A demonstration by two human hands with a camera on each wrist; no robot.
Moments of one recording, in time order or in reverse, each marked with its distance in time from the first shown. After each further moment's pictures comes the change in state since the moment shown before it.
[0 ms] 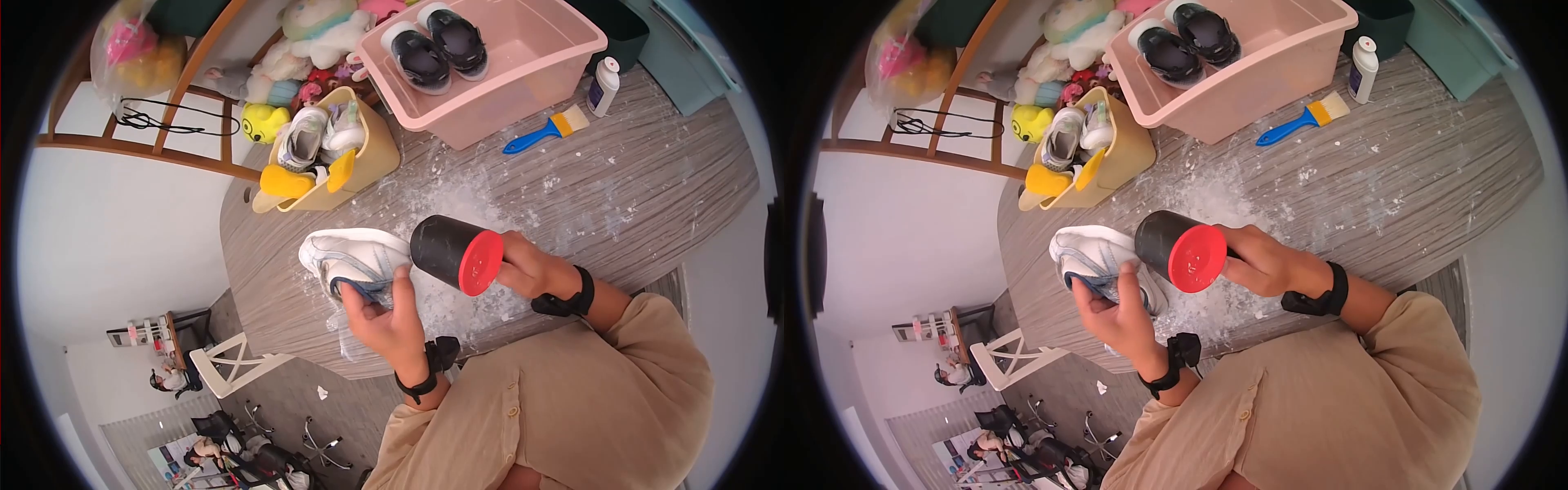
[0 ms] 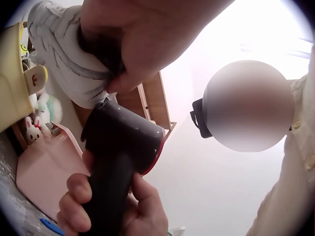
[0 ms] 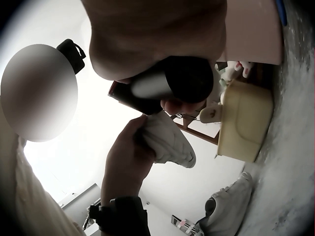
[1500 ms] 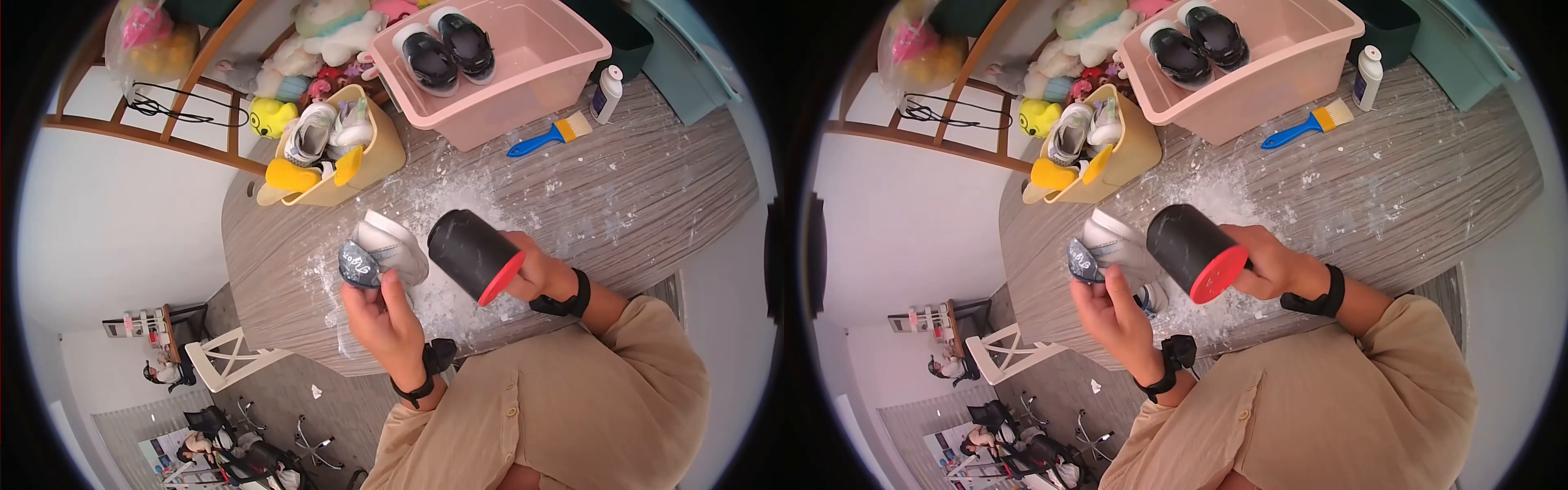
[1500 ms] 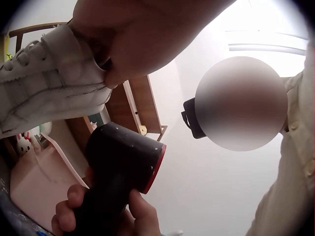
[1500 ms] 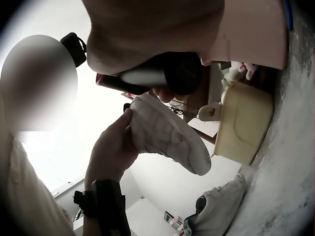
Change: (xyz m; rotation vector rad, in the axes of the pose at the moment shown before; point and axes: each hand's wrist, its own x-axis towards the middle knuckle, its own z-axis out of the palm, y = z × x) left_hand -0.006 0.006 -0.018 0.101 -0.108 -0.019; right_hand -0.002 0.008 0.005 -0.093 0.082 -0.205
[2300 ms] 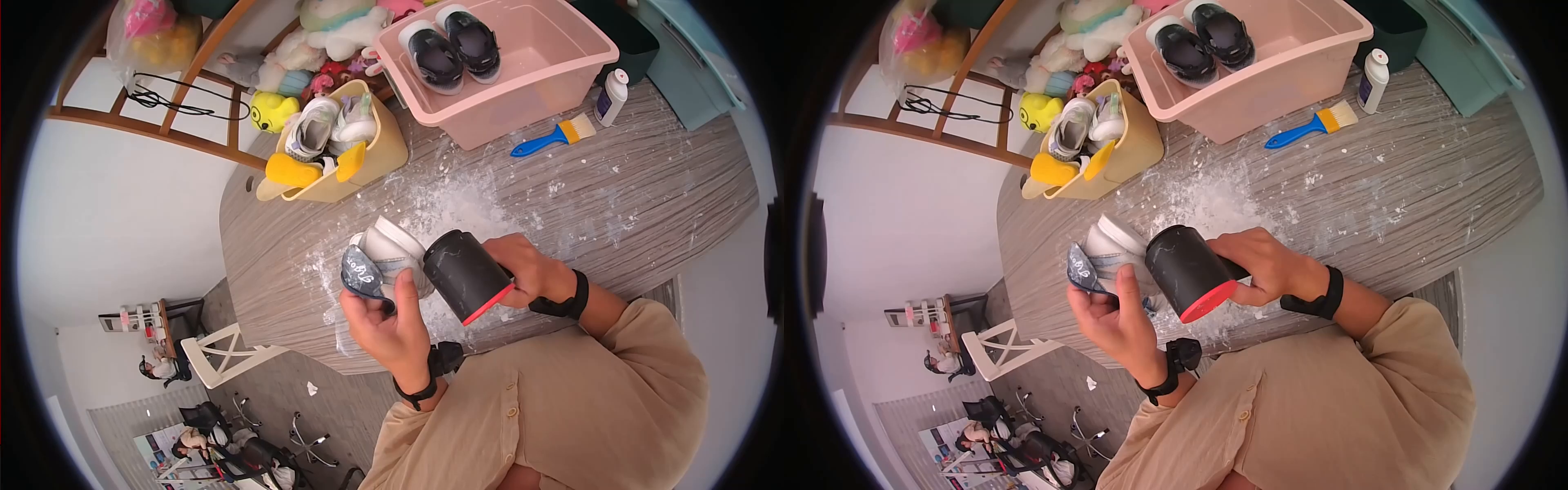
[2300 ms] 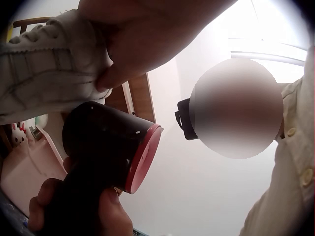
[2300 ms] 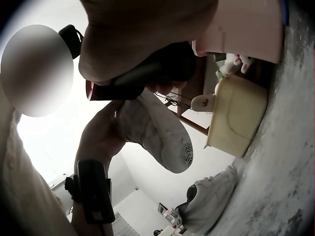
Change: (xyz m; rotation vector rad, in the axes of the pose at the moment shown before) left_hand -0.003 0.006 0.007 -0.029 0.122 0.036; right_hand 0.002 0.008 0.004 -0.190 -0.046 -0.162
